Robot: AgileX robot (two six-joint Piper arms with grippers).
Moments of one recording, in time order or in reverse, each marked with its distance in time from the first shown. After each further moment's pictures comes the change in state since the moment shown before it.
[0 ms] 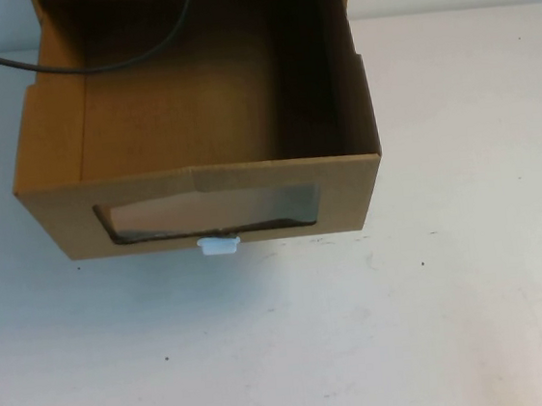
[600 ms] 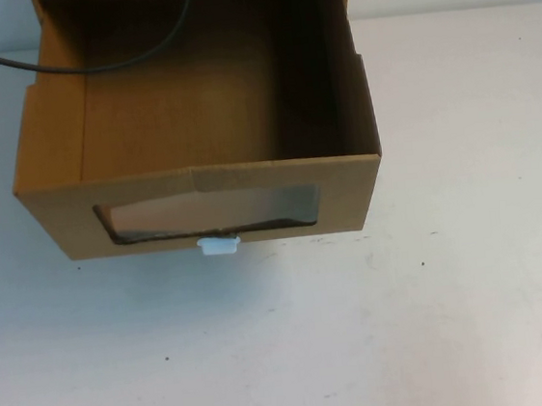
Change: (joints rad) right arm 0.000 0.162 -0.235 0.327 0.228 0.000; left arm 0.000 0.000 0.000 -0.002 0.000 0.002
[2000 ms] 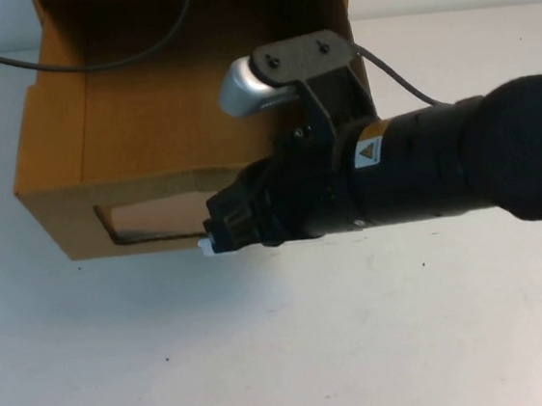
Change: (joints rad) right arm 0.747 1.305 -1.006 -0.408 -0.019 -0.032; left arm 0.000 0.000 0.000 -0.005 0.000 -0.014
